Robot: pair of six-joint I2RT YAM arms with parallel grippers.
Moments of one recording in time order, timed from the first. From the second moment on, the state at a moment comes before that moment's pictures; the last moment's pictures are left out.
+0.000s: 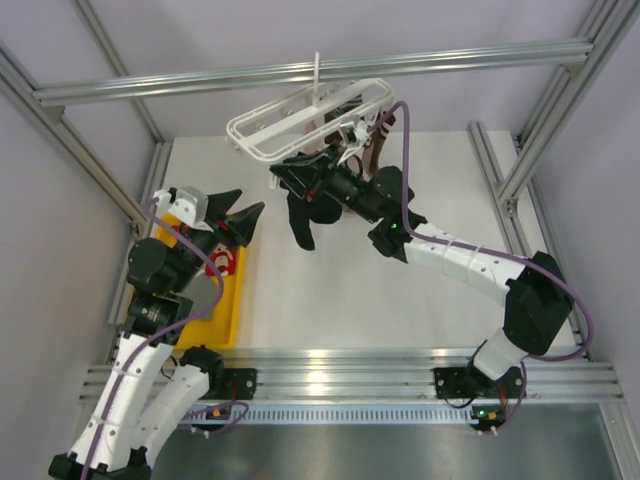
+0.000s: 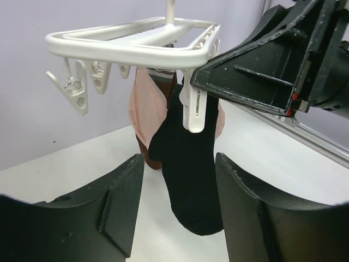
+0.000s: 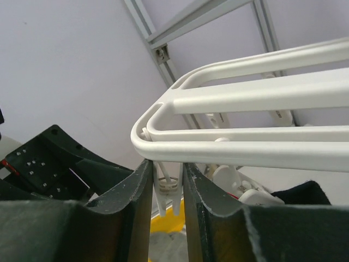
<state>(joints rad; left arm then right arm) -0.29 0.64 0.80 0.08 0.31 -0.11 0.85 1.59 1.26 0.74 -0.21 0.51</state>
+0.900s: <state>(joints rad) -0.29 0.87 0.87 0.28 0.44 -0.10 0.85 1.59 1.29 0.65 -0.21 0.79</state>
